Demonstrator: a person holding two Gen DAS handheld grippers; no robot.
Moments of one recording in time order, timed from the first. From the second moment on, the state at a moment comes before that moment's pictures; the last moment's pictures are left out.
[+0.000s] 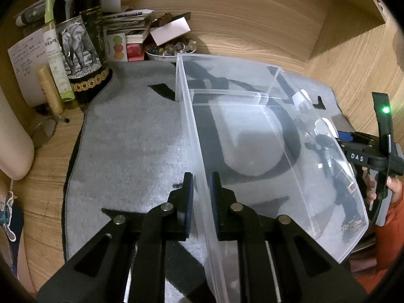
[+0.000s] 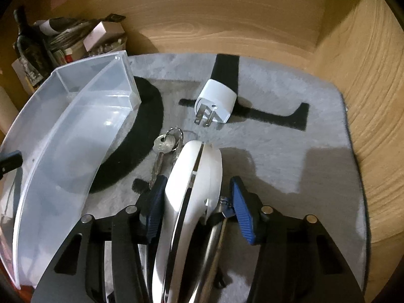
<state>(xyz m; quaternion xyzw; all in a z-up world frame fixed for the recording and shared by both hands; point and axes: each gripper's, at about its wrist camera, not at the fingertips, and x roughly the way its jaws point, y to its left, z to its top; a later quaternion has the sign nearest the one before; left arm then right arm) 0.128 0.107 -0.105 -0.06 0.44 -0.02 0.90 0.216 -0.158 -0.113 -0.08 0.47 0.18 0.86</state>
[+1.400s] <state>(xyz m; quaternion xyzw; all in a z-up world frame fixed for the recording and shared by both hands) 0.122 0.105 -0.097 -0.05 0.42 -0.01 0.91 0.142 -0.142 0.028 -0.05 0.25 0.24 0.94</state>
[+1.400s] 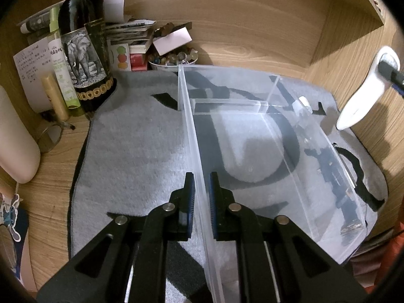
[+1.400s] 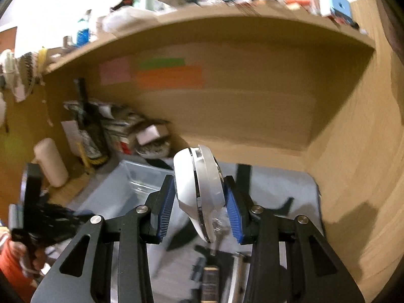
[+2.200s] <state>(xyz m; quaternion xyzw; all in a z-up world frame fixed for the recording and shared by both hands) 0.120 0.103 -0.095 -0.06 0.41 -0.02 0.91 0.146 -0.048 -0.025 -0.10 0.34 0.36 0.86</state>
